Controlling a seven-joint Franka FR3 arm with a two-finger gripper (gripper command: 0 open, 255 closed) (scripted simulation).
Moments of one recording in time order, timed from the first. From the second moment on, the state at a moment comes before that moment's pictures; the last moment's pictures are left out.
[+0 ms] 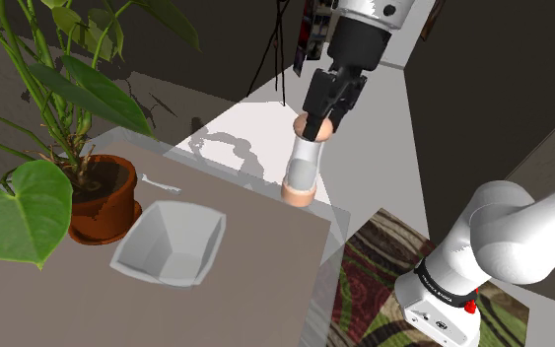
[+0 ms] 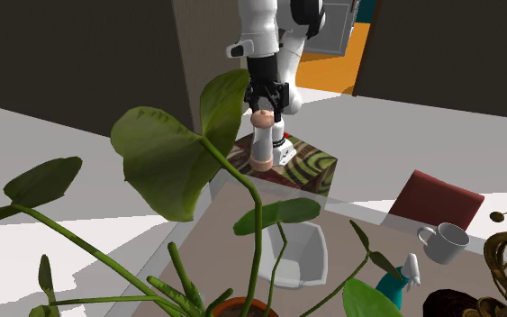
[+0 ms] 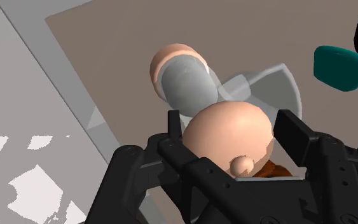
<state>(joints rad) 0.22 -0.56 0.28 -2.14 0.29 1.69 0.34</state>
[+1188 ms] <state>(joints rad) 0.33 0.21 0.56 -1.24 -0.02 1.56 0.75</state>
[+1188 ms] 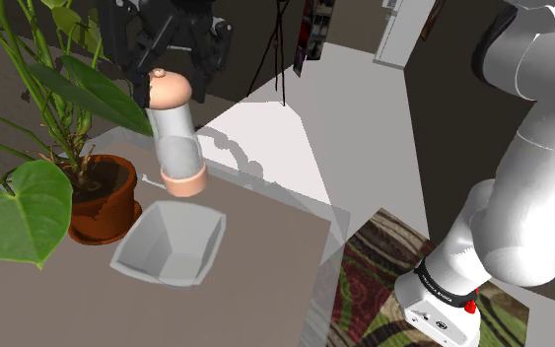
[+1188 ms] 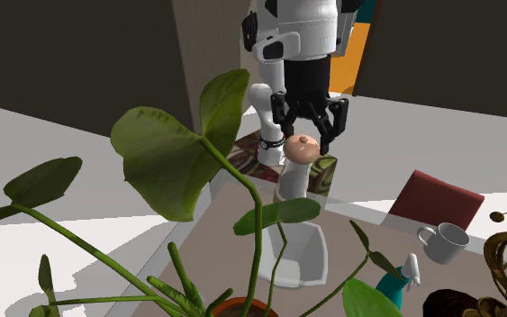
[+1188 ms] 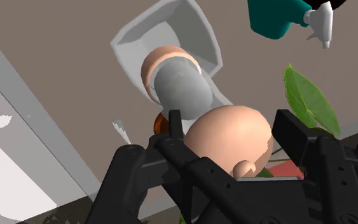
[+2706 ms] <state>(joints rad) 0.31 0.20 0.56 -1.54 0.00 1.85 0.74</state>
